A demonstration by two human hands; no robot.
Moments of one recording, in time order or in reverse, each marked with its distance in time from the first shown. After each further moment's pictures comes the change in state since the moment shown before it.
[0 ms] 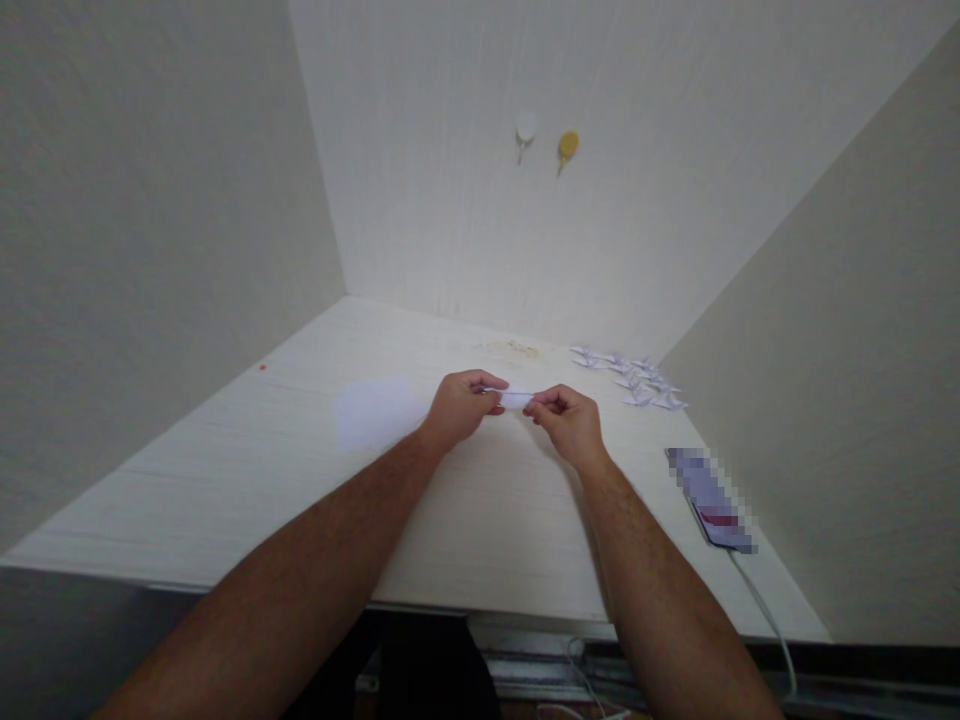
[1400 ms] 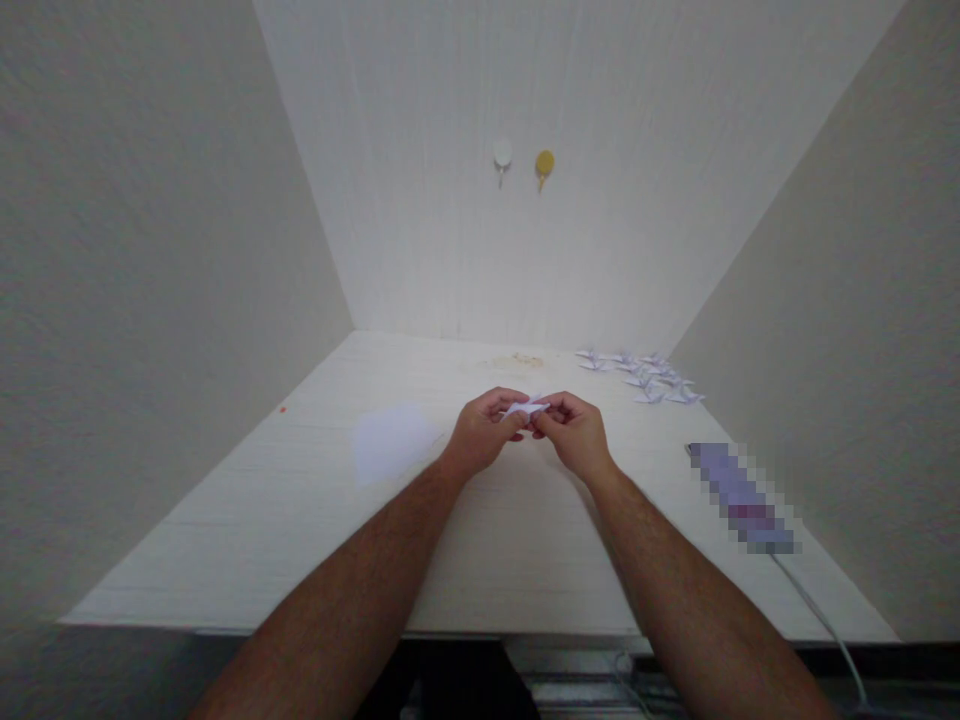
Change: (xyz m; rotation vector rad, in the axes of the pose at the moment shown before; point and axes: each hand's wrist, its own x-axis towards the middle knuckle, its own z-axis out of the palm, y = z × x) left_hand -0.013 0.005 0.004 0.023 -0.200 0.079; right_hand -0.007 -0.017 0.018 0.349 0.008 0.060
